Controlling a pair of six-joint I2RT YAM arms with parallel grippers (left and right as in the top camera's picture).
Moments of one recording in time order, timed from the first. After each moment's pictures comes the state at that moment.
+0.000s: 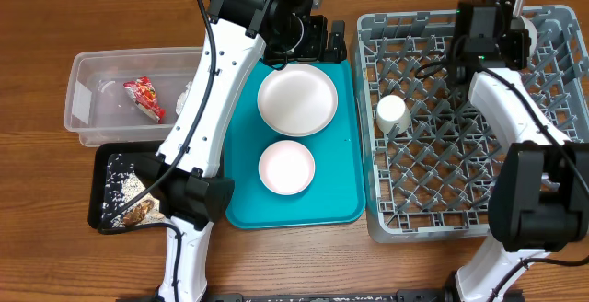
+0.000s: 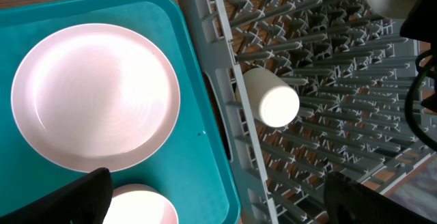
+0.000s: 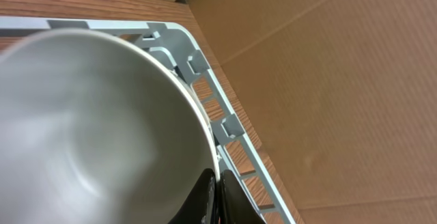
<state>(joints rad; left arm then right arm) -0.42 2.21 2.55 -1.47 0.36 -0.33 -0.01 1.92 1.40 -0.21 1.01 -0.20</state>
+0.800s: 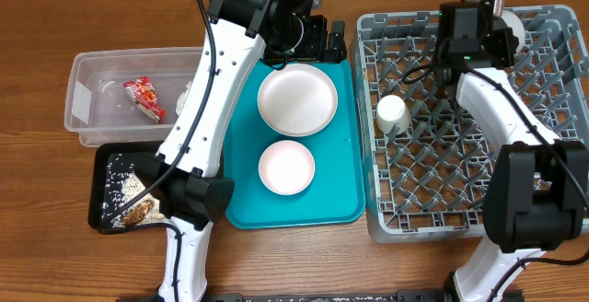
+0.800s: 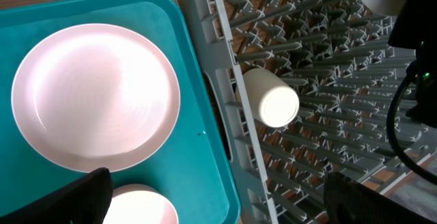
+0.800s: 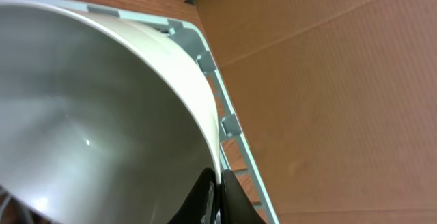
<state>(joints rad) -0.42 2.21 2.55 -1.47 0.36 -0.33 0.06 1.92 1.40 -0.27 1.06 -0.28</state>
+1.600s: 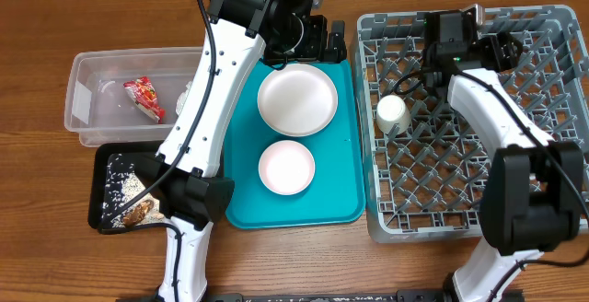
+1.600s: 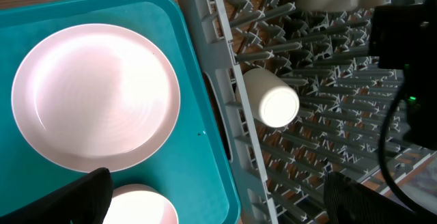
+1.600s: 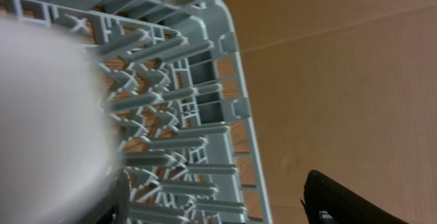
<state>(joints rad) -0.42 2.21 2.55 -1.47 0.36 -0.33 0.09 1.90 1.40 -0.41 1.06 -0.31</state>
